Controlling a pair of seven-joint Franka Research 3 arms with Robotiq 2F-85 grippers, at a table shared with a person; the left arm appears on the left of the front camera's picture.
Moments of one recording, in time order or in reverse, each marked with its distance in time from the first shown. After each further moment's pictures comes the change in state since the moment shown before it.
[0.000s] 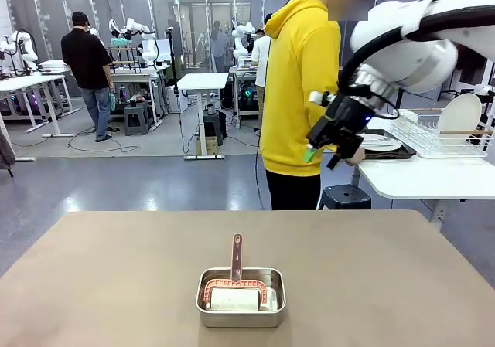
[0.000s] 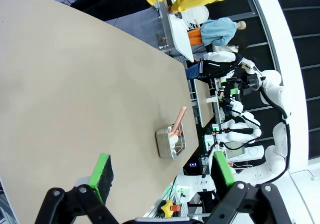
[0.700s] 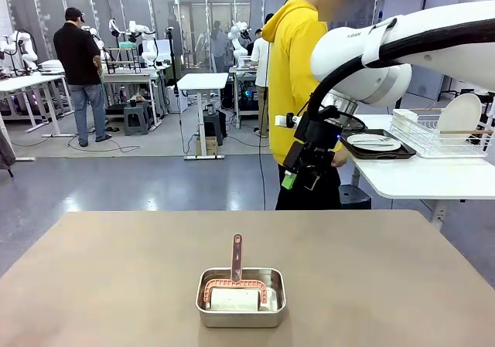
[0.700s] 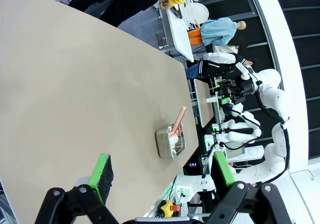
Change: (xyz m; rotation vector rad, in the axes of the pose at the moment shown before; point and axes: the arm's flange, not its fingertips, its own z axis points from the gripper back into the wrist) left arm 0.000 0.000 0.000 0.000 0.000 0.000; right arm 0.007 0.028 -0.047 -0.057 0.122 0.151
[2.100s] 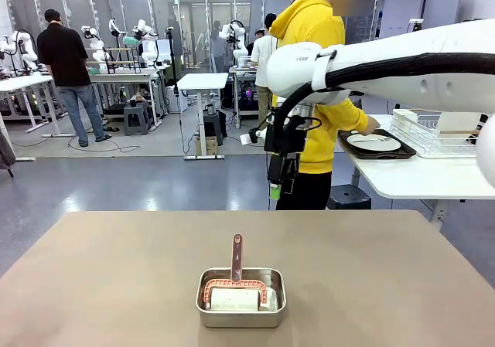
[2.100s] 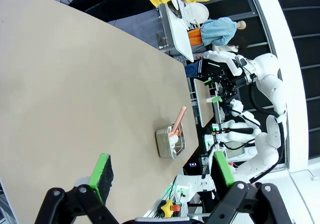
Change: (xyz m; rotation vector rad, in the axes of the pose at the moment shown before) left arm 0.000 0.000 0.000 0.000 0.001 0.000; right arm 0.078 0.022 -0.049 -0.073 0.287 0.350
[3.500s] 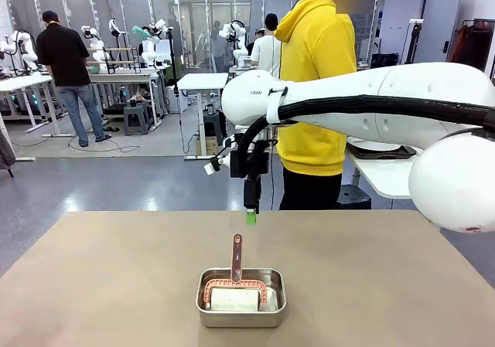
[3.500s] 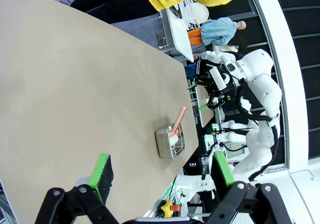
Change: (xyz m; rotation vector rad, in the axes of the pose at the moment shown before) left arm 0.000 0.000 0.000 0.000 0.000 0.000; right arm 0.067 0.025 -0.065 0.028 0.109 0.307
